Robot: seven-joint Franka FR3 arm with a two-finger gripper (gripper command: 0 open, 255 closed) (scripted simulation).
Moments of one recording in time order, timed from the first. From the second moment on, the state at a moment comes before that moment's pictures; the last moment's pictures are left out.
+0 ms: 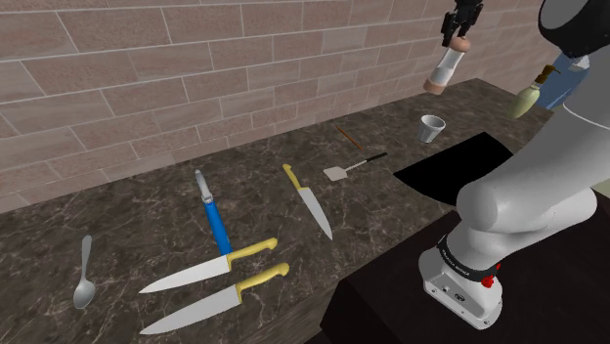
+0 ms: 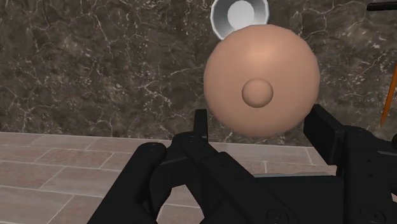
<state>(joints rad) -0.54 0.06 -0.18 -1.54 -0.13 1.69 -0.57</state>
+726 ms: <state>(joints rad) -0.71 0.30 -0.28 -1.15 -0.03 1.55 -0.85</state>
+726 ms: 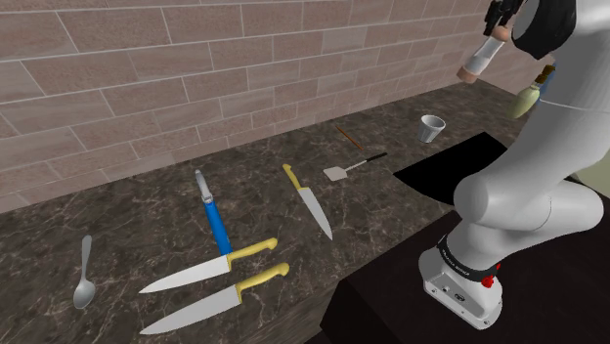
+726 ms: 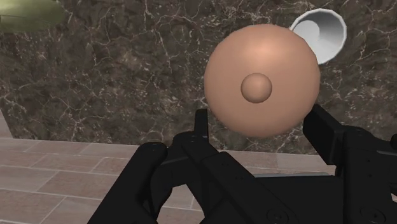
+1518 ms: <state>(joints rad) -0.75 0.32 -0.29 -1.23 -0.02 1.66 -0.89</state>
